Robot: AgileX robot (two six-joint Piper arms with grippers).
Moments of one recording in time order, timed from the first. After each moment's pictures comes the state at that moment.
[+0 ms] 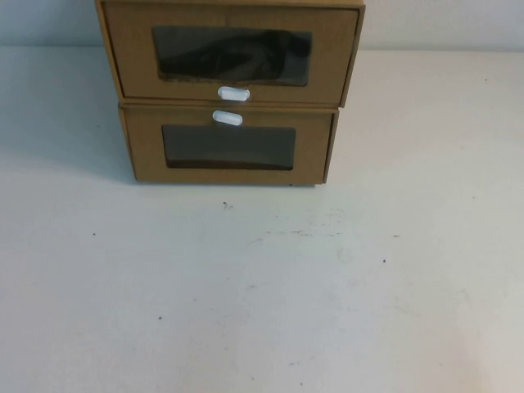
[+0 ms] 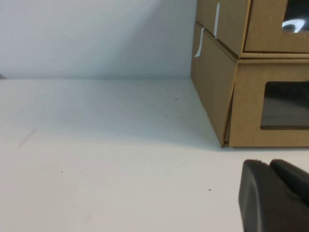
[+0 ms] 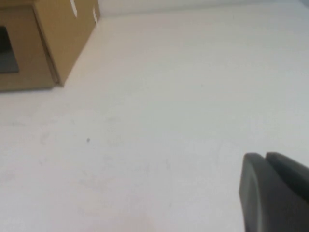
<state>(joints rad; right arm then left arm) 0.06 -0.01 0.03 0.02 0.28 0.04 -0.05 0.10 0.03 -0.99 0.05 0.97</state>
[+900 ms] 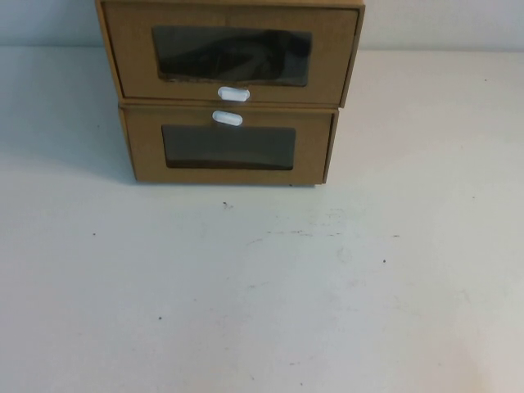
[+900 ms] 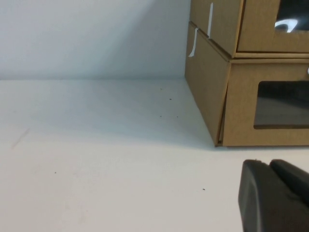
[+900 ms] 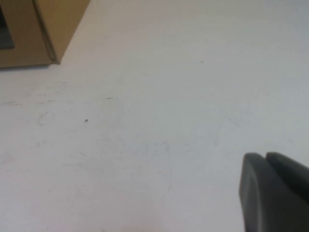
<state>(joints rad) 0.06 -0.01 0.03 0.02 0.35 0.04 -0.07 0.10 0.03 -0.99 0.05 0.97</state>
